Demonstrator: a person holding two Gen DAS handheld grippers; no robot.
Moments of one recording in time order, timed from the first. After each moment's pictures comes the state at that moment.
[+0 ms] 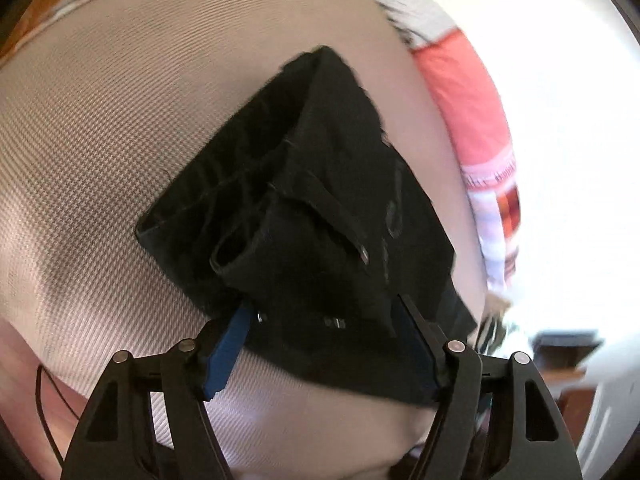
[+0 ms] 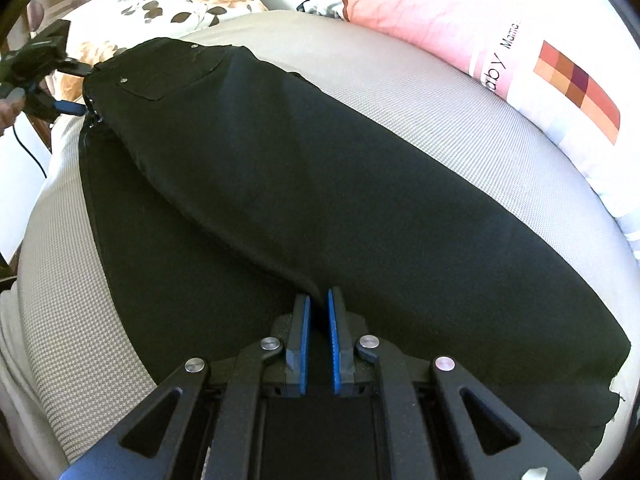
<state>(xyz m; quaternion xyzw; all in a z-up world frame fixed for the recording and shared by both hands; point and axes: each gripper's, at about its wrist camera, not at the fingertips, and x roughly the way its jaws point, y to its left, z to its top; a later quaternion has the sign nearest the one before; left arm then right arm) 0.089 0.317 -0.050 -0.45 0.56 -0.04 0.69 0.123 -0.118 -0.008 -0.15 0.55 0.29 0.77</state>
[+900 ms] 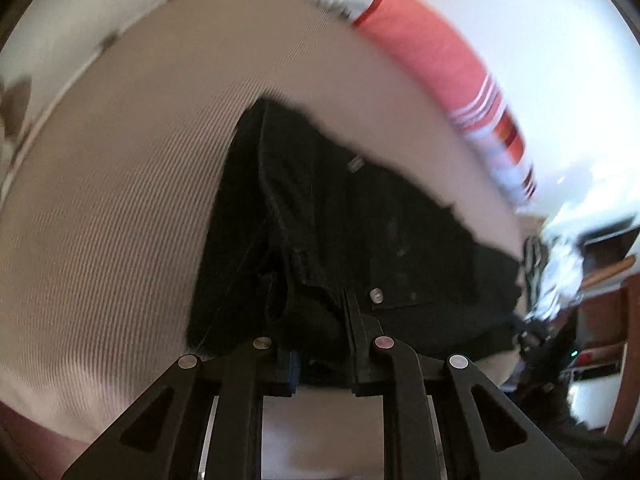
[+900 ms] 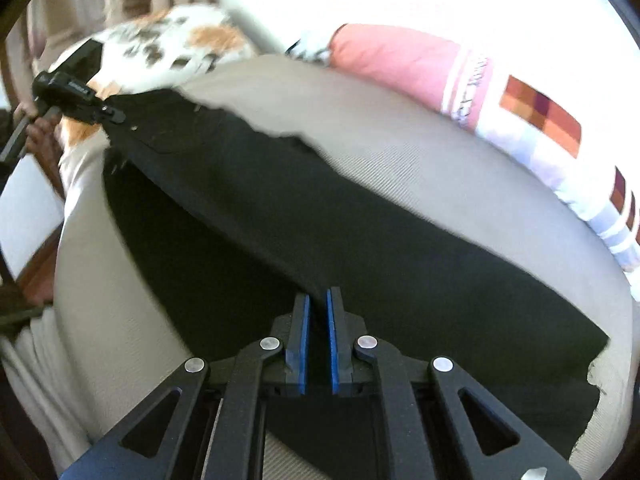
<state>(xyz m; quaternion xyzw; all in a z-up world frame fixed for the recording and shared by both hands) 0.127 0.332 -0.032 -0.25 0.60 -0.14 0.75 0.089 -0.115 0.050 -0.14 0.51 0.28 0.80</state>
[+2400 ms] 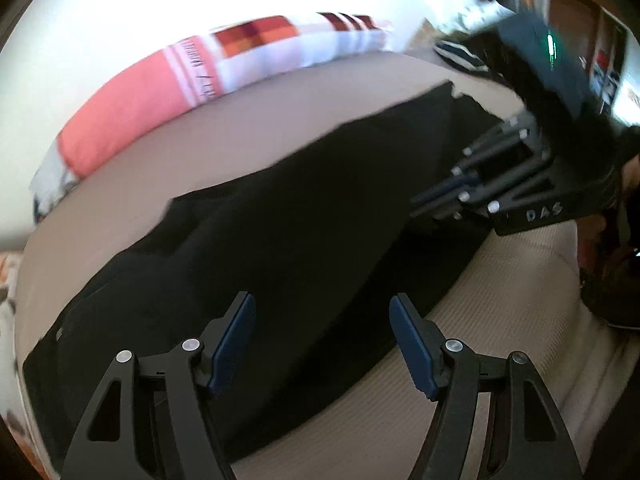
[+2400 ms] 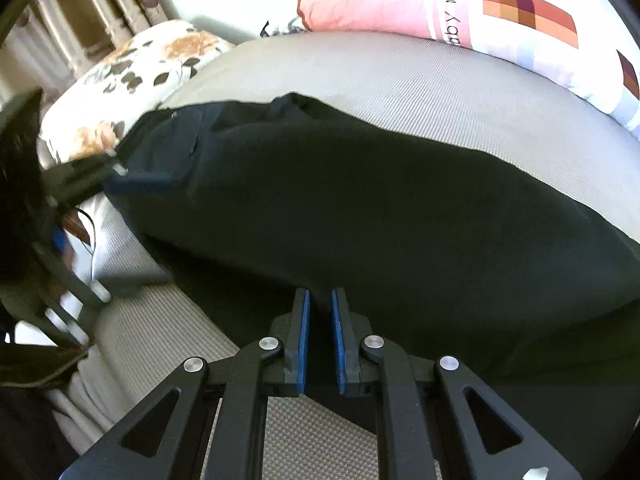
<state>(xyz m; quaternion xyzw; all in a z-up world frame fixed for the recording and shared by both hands) 0.058 0.018 -0.018 0.19 0.44 -0.35 0.81 0.099 -0.130 0.031 0.02 0.58 0.25 0.77</state>
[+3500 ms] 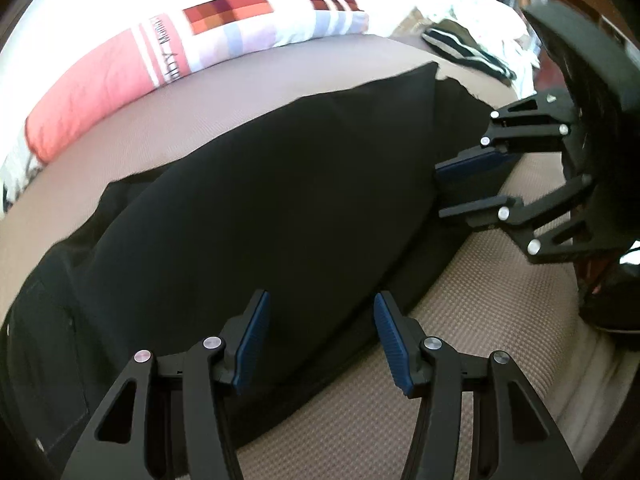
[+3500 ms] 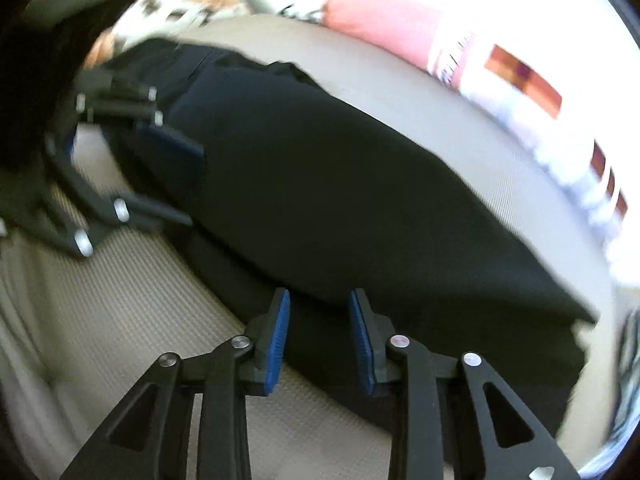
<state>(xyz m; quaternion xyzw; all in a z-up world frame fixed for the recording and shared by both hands) 0.045 -0.010 -0.038 0.15 0.47 -0.36 0.79 0.050 -0.128 0.036 -0.21 0.52 0.24 0.79</state>
